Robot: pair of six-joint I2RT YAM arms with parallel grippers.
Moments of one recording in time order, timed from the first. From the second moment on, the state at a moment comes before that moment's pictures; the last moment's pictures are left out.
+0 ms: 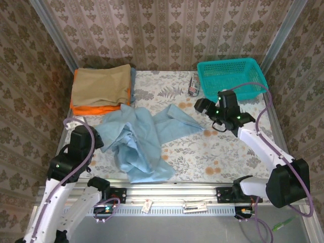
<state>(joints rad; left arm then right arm) -0.39 0.57 0.91 -1.06 -0.45 -0.56 0.27 1.25 0.93 -0.38 -0.13 0.77</state>
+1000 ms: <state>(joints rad) -1.38 1.56 1.33 -1.33 -0.35 -0.40 0.20 1.22 0.81 -0.47 -0.10 0.68</state>
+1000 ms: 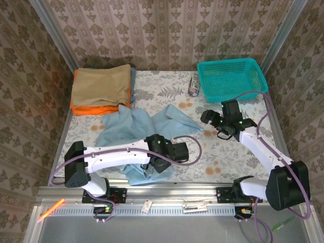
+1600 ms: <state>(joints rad) -1.39 1.69 1.11 -1.27 -0.22 -0.42 0.12 1.14 0.71 -0.48 -0.14 0.68</state>
